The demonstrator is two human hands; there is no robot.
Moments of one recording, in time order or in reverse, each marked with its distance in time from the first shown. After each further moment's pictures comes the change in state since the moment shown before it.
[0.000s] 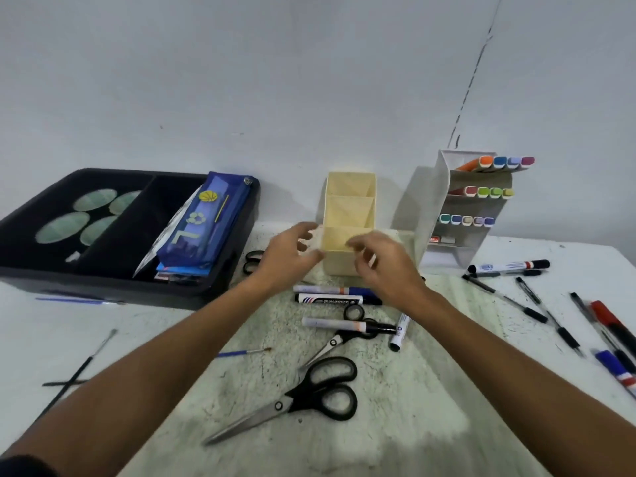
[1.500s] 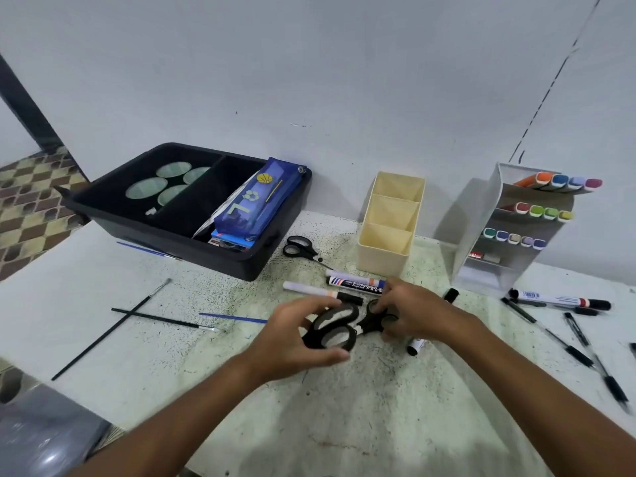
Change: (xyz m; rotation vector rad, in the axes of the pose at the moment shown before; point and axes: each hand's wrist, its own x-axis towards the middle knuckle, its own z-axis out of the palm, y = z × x) left_hand -0.151 -0.002 0.015 -0.142 0.051 0.148; right_hand -0.019 0.021 0.004 -0.310 -0.705 -0.115
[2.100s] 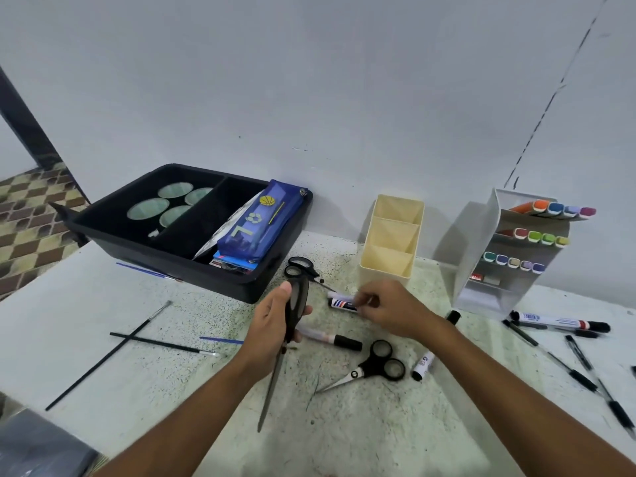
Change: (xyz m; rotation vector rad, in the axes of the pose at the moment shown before) left_hand 0.034 -0.022 -0.016 -0.634 0.379 -0.531; right_hand 0.032 -0.029 -0.013 0.407 0.209 -0.008
